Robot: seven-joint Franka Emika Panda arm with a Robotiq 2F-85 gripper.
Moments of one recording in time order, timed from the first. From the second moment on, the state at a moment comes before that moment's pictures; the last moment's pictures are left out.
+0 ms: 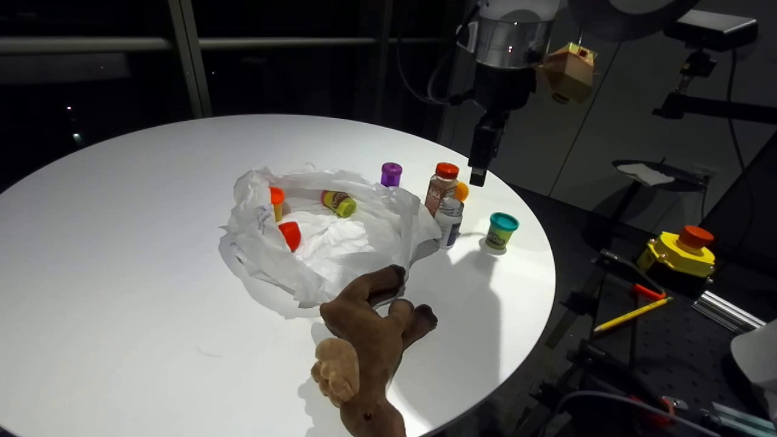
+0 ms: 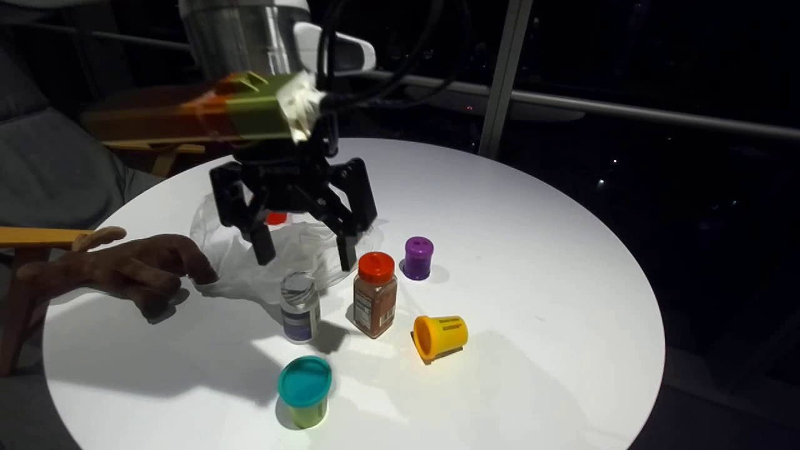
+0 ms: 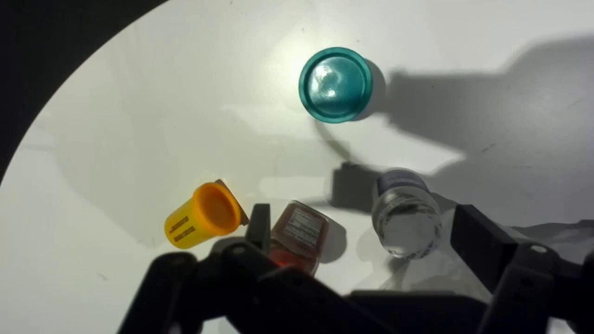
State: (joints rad) arm 0.04 0.01 -0.01 -2.56 -0.39 2.53 0.11
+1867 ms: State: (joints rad) arm 0.31 0.64 0.10 -1.92 -0.32 2.64 0.59
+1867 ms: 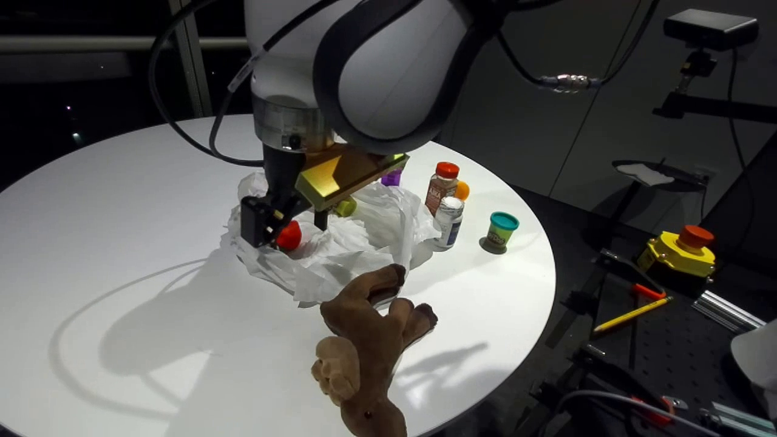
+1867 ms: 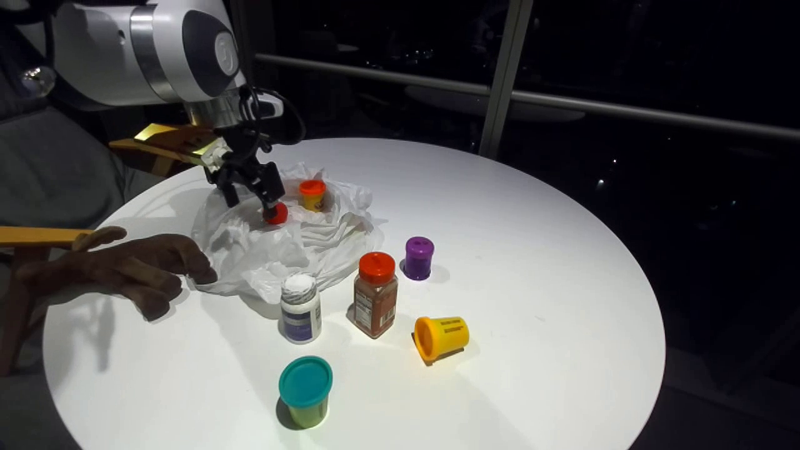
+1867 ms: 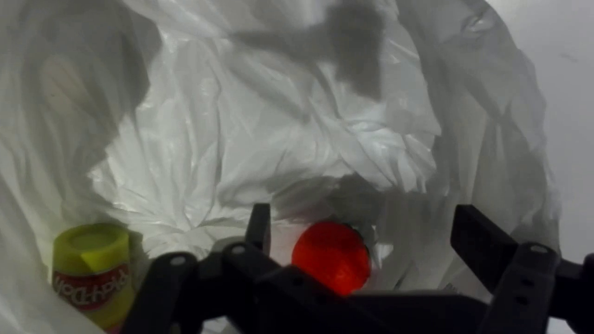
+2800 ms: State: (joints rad) arm 0.44 0.75 -0.07 -1.78 -0.28 2.66 0.58
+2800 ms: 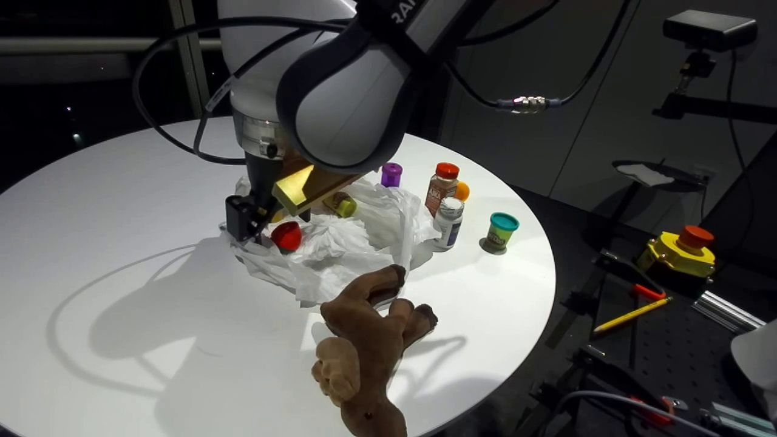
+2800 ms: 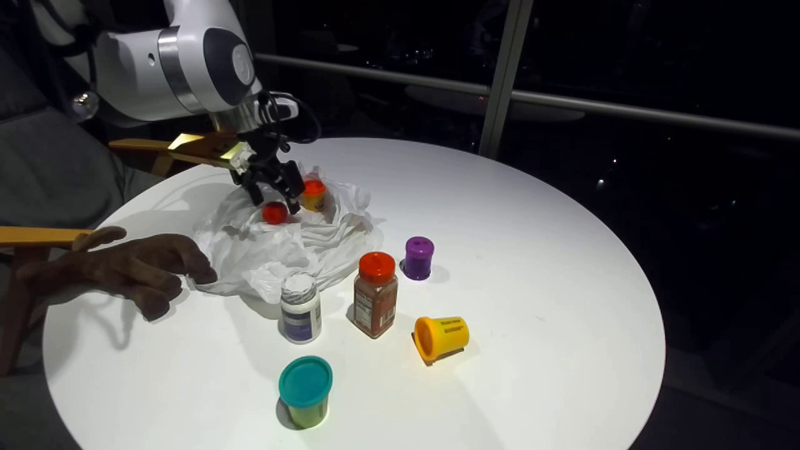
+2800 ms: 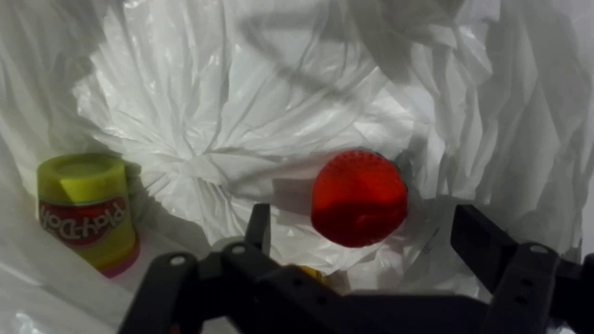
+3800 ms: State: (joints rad) arm 0.76 0.66 -0.42 -1.94 -0.26 2.76 1.08
